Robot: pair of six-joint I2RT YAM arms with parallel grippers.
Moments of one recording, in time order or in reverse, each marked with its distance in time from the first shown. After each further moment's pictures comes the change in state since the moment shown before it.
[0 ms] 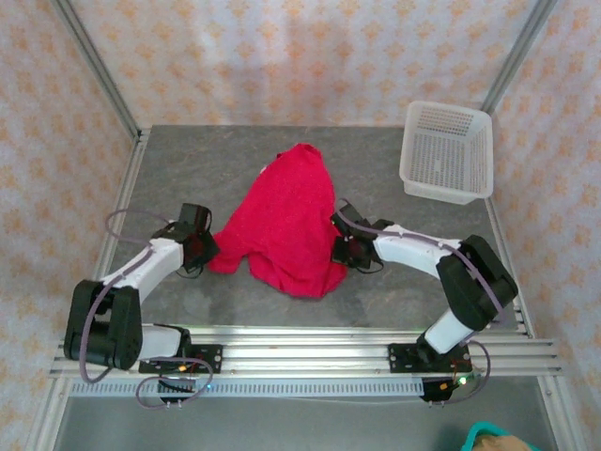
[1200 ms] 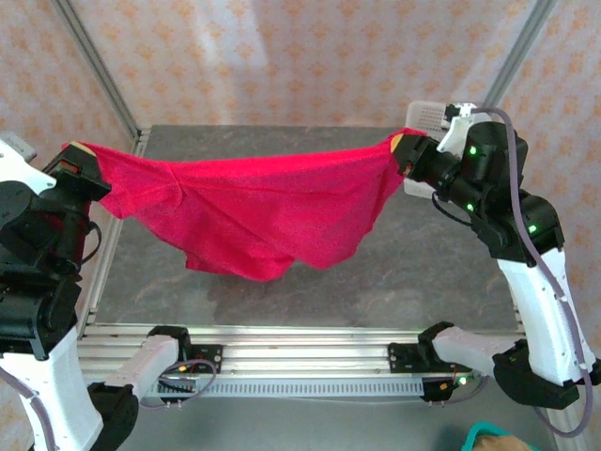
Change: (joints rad) left arm 0.083 -0.357 1.200 -0.438 -0.174 0.126; right arm -0.193 -0.461 0.849 -0.375 -0.062 -0.186
